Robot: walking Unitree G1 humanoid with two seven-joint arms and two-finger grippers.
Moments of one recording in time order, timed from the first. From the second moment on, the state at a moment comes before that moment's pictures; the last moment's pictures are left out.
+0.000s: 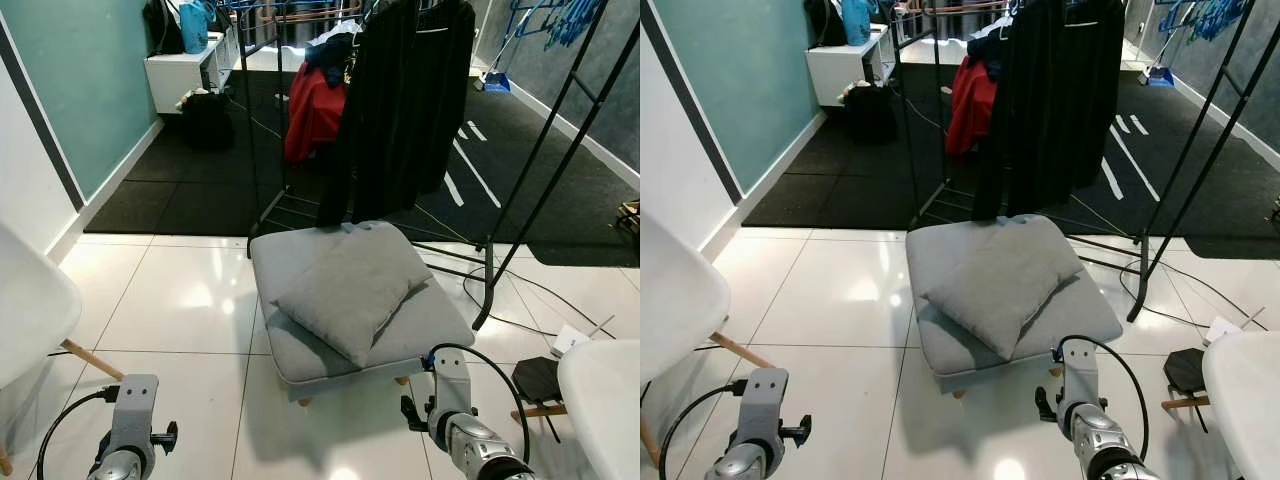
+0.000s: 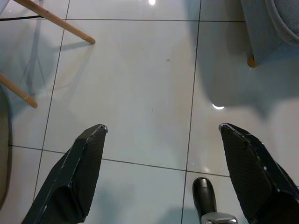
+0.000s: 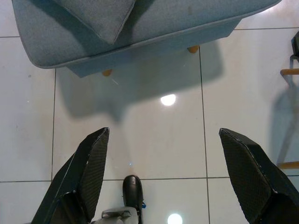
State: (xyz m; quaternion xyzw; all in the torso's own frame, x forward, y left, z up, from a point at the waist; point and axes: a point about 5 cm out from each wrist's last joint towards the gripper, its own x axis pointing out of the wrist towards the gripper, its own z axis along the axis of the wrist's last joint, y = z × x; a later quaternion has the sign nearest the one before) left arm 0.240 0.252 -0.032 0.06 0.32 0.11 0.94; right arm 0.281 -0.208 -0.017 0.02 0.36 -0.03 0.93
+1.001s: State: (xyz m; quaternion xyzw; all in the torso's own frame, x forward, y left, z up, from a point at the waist) left arm 0.239 0.251 -0.032 0.05 0.31 0.09 0.94; right arm 0.283 -0.203 -0.016 0.05 0.34 -0.02 0.94
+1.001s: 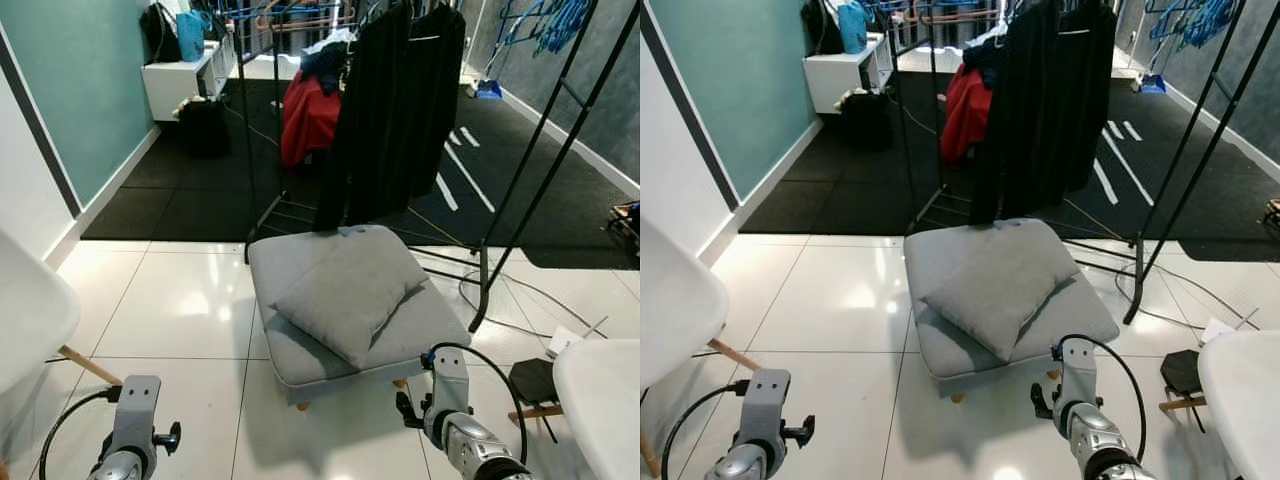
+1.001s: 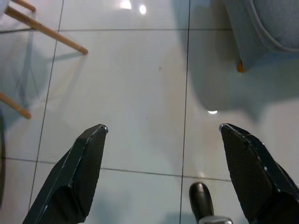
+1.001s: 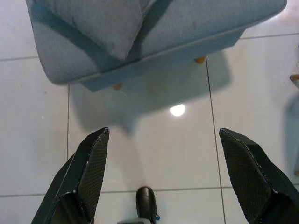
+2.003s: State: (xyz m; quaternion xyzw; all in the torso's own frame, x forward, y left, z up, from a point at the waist) left arm 0.238 0.261 -0.029 0.06 0.31 0.10 0.94; right arm 0.286 -0.190 -0.015 0.06 0.33 -0.01 0.94
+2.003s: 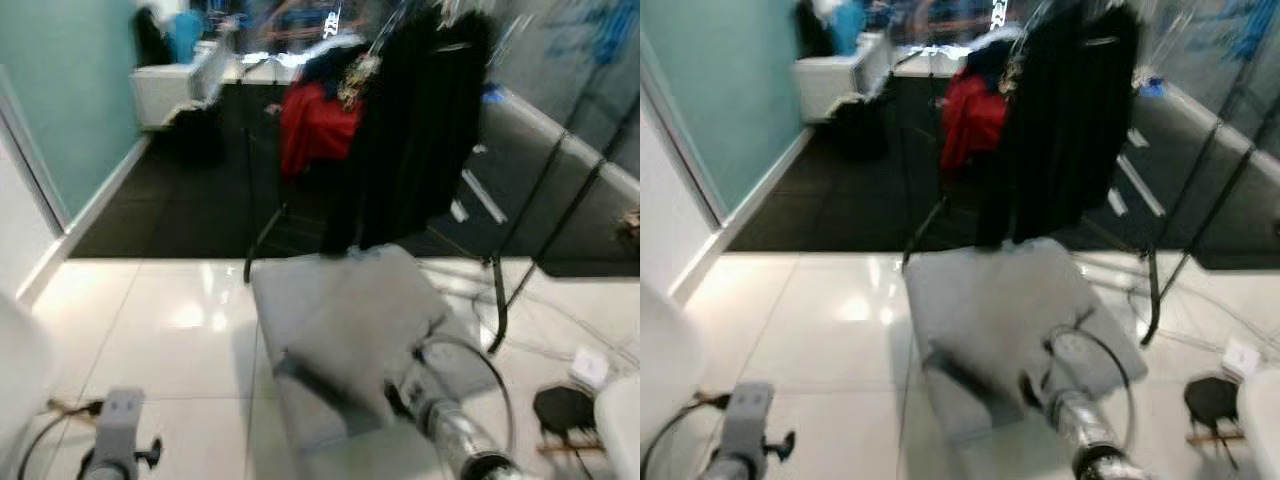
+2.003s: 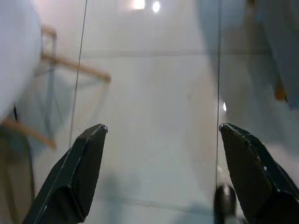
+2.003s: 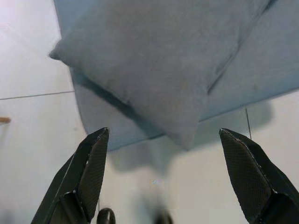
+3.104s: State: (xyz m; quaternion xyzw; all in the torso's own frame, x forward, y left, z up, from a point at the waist) left arm 0.240 0.255 -0.029 0.06 0.31 0.10 0.94; right arm 0.284 -0.206 -0.014 0.04 0.33 -0.04 0.94
